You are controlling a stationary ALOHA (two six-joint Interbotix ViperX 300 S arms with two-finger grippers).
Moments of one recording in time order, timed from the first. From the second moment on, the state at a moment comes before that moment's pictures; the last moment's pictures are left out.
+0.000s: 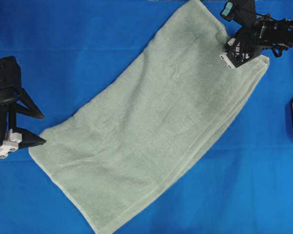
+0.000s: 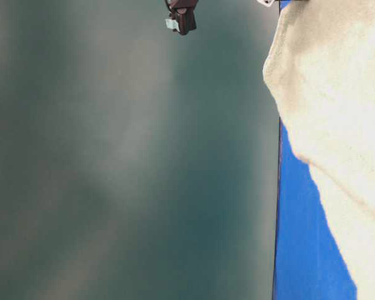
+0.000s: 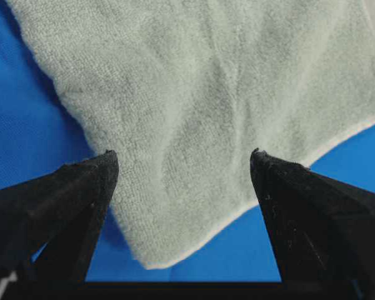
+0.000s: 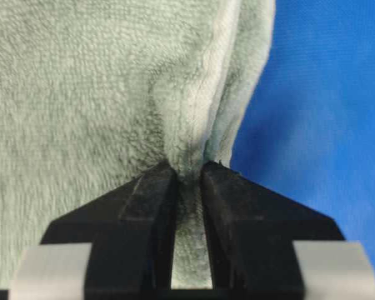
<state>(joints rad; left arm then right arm) -0.18 -0.81 1.07 0.04 0.43 -0.56 -0.64 -0.07 0.92 -0.46 0.30 0.60</state>
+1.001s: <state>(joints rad) -0.18 -0.80 1.06 0.04 0.43 -0.50 0.20 0.26 0.30 -0.41 0.64 1.04</state>
